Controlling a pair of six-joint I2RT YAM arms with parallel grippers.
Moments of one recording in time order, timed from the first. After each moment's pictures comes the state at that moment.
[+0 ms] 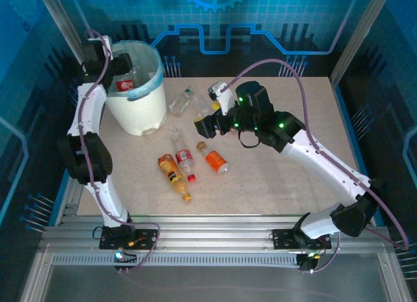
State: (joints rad) left arm 0.21 1.94 1.93 -0.43 0.08 -0.16; right arm 0.74 1.43 1.54 -0.56 -0.21 0.07
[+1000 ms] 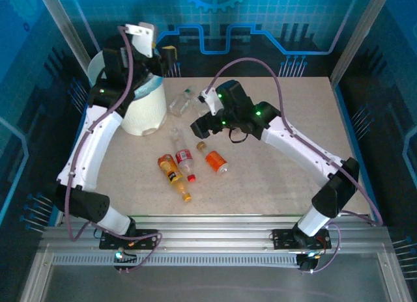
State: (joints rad) left arm -0.24 1.52 1.80 -0.43 0.11 -0.02; right arm 0.72 1.65 1.66 -0.74 -0.11 0.07
